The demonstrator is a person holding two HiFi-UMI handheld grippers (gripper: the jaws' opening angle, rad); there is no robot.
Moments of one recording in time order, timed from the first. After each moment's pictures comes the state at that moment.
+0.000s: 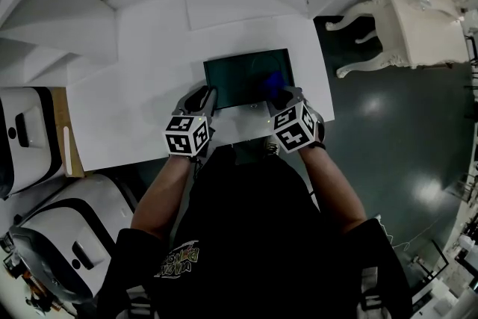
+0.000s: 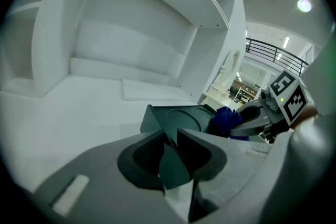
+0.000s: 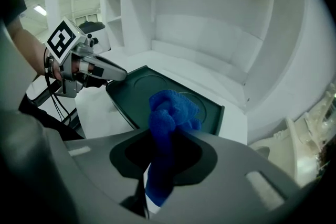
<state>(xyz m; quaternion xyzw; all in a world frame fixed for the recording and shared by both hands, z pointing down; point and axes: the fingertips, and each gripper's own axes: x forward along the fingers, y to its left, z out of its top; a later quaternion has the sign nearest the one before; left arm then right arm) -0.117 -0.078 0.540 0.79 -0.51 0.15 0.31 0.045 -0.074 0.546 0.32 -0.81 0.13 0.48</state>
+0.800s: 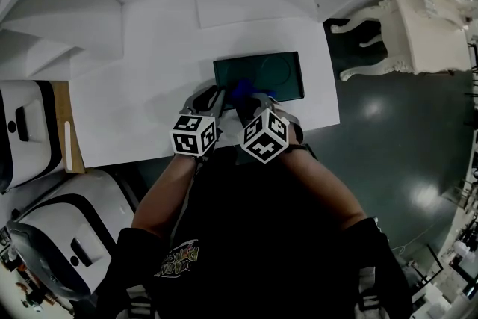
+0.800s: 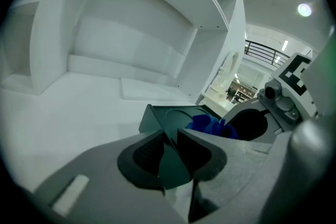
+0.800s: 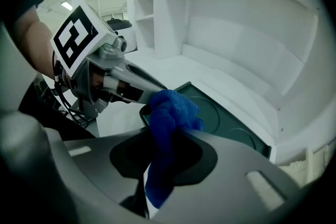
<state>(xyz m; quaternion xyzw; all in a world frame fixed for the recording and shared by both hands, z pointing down) -0.116 -0.078 0.540 0.79 -0.50 0.14 0.32 -0.062 -0.039 0.547 0.20 -0.85 0.09 0.48</state>
